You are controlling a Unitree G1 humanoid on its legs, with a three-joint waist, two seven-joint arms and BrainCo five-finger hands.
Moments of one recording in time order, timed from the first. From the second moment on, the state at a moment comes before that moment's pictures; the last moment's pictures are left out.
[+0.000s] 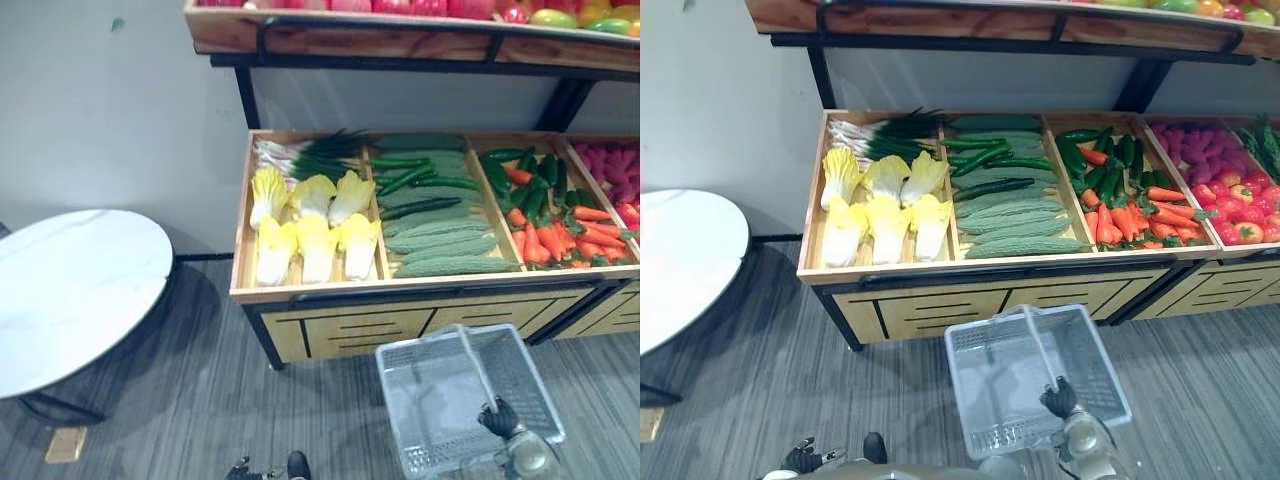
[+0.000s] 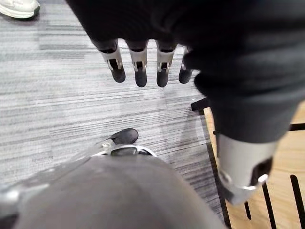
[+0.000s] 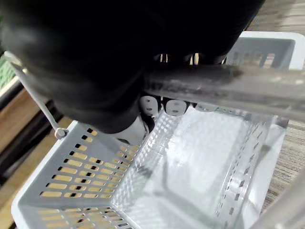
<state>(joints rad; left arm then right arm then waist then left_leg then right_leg) 0.12 0.20 0.03 1.11 0.06 -0.07 0.09 0.07 -0.27 -0.12 0.80 -0.50 -0.13 -0.03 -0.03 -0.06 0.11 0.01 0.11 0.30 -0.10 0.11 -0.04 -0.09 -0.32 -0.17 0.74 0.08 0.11</state>
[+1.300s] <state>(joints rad) 0.11 0.16 0.18 1.12 0.09 -0.07 0.07 0.03 -0.24 -0.50 1.14 -0.39 -0.09 -0.04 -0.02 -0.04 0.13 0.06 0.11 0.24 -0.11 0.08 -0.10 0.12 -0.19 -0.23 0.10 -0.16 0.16</state>
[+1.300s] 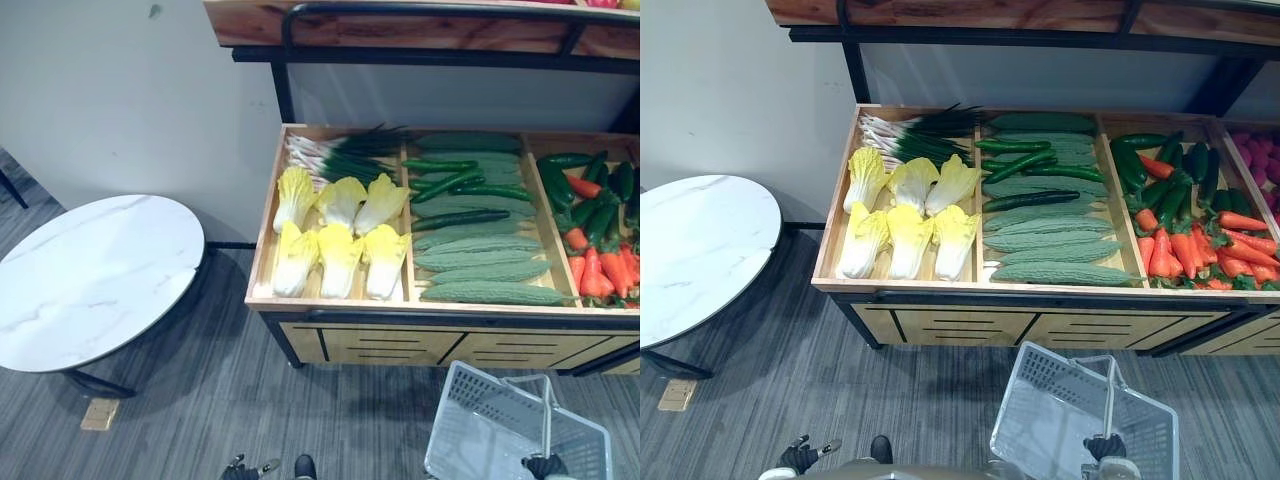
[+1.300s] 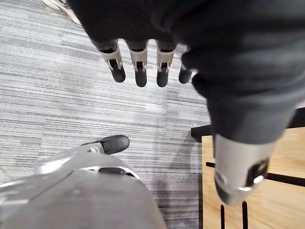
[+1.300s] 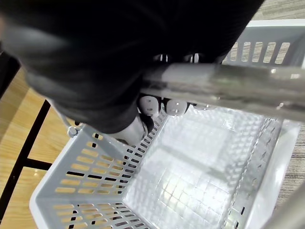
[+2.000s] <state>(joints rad) 0.08 0.15 0.21 1.13 0.09 -0.08 0.08 0.04 -0.20 -0.54 1.15 -0.35 -0.09 -0.06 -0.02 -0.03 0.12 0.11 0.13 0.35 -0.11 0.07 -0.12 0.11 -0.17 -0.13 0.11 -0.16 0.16</state>
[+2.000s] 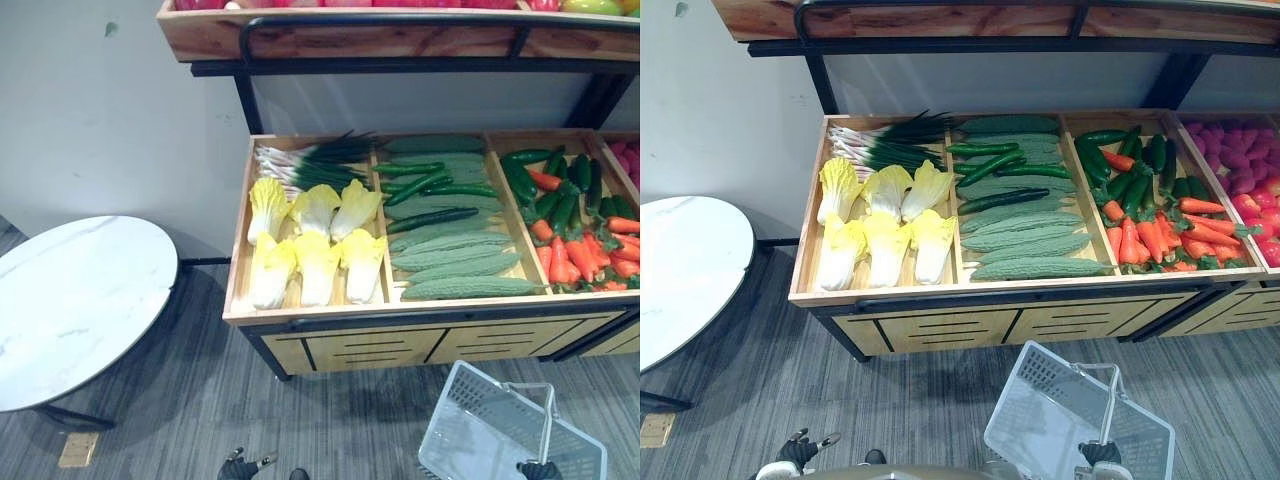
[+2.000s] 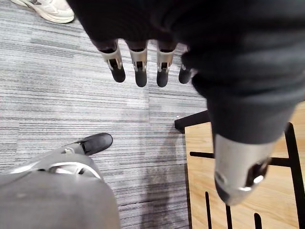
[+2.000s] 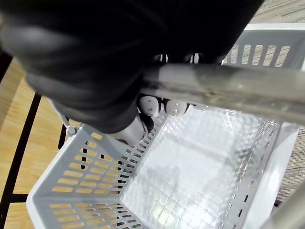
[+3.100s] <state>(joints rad) 0.16 0.11 0.12 0.48 0.08 -0.16 0.14 0.07 -0.20 -0.50 1.11 -0.30 -0.10 -0.06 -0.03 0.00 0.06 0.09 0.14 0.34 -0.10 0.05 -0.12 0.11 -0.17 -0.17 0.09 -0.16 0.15</state>
